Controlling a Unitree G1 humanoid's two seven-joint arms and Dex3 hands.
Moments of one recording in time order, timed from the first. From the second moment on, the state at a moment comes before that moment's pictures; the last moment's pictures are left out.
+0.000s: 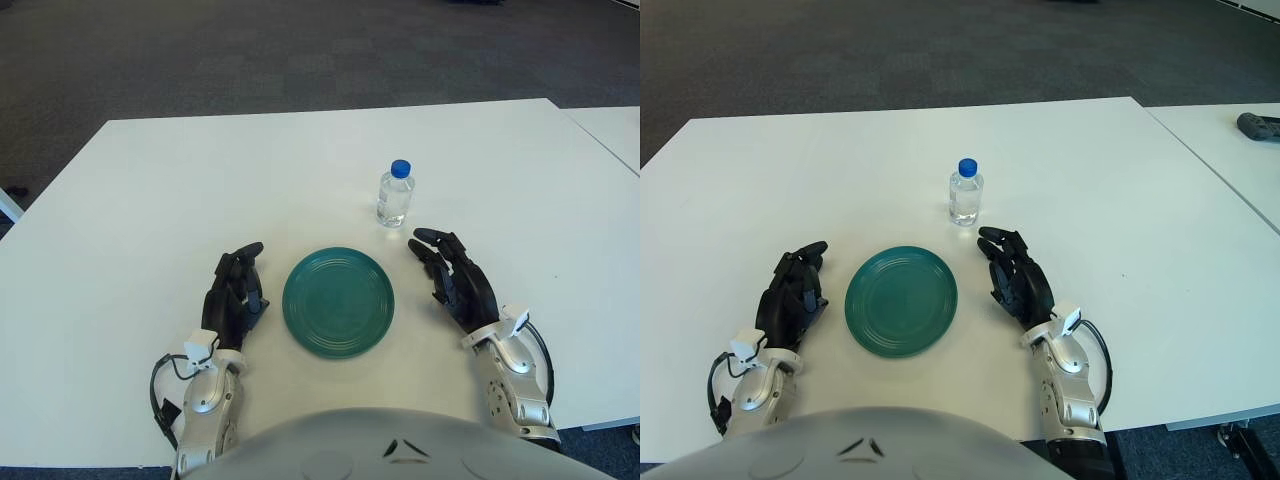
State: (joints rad) left arm 0.49 -0.08 -0.02 -0.21 -0.09 -0.17 0.02; right arm 0.26 -0.08 -0.02 0.00 0.27 -0.20 0.36
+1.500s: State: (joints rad) left arm 0.51 -0.08 -0.02 -0.23 -0.09 -0.17 0.02; right arm 0.10 -0.21 -0.01 0.32 -0.05 -0.64 0.27
